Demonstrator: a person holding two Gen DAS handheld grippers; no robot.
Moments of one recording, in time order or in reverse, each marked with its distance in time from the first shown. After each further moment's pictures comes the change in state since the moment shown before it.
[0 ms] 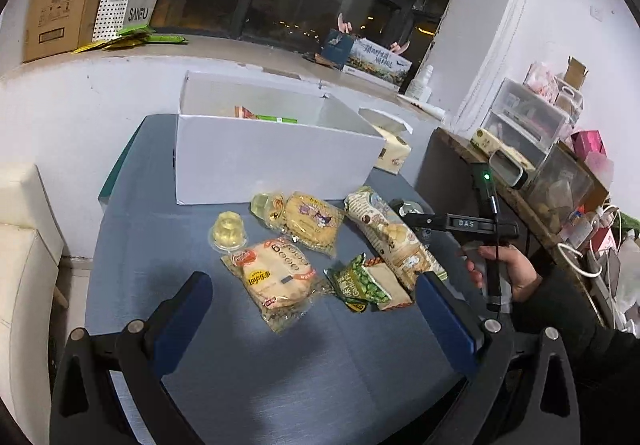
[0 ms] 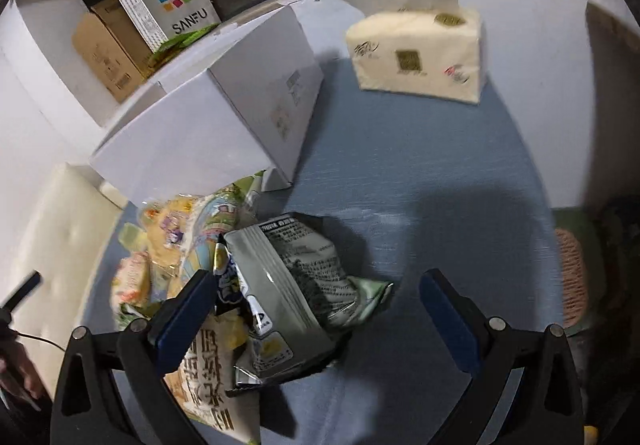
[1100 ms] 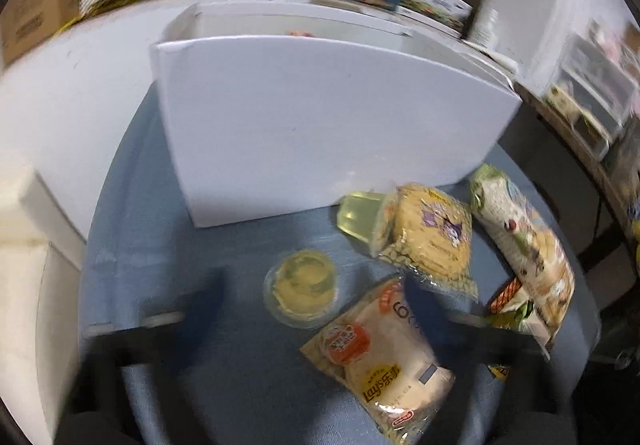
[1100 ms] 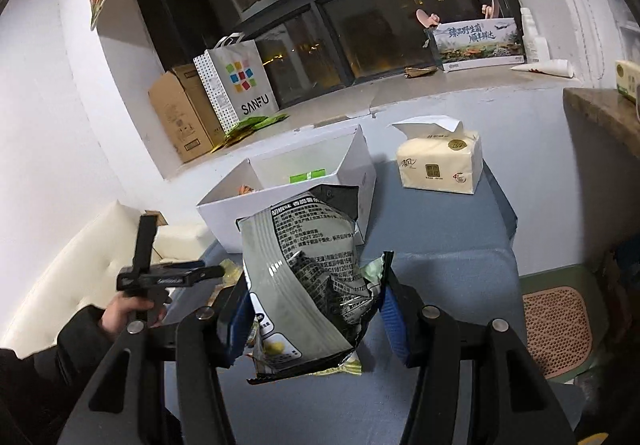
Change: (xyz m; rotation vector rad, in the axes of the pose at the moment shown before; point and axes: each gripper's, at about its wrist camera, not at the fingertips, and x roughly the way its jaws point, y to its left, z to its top) left arm 0.147 0.064 0.036 0.075 0.179 0.176; right arm -0.144 0.063 -0.061 -0.104 -0.343 0.053
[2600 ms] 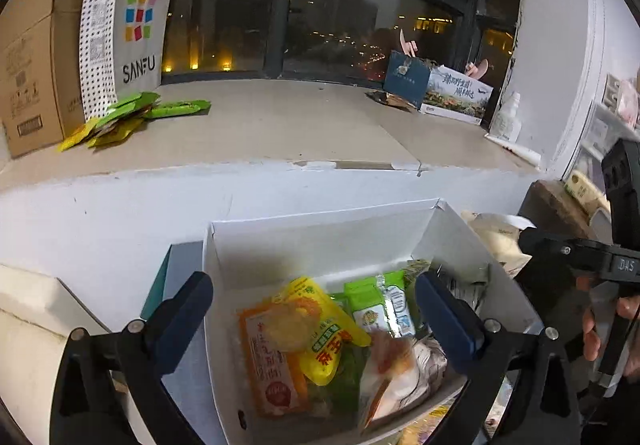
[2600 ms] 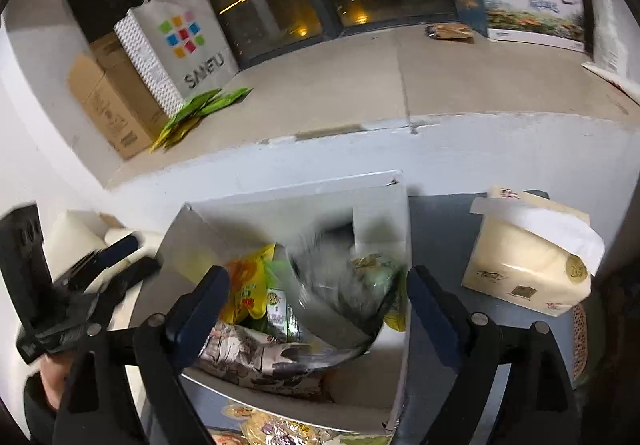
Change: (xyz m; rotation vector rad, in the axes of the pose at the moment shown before) left arm -0.030 0.025 0.189 -0.042 -0.217 0.047; right arm 0.235 0.014 0.184 0.080 0.208 -0.097
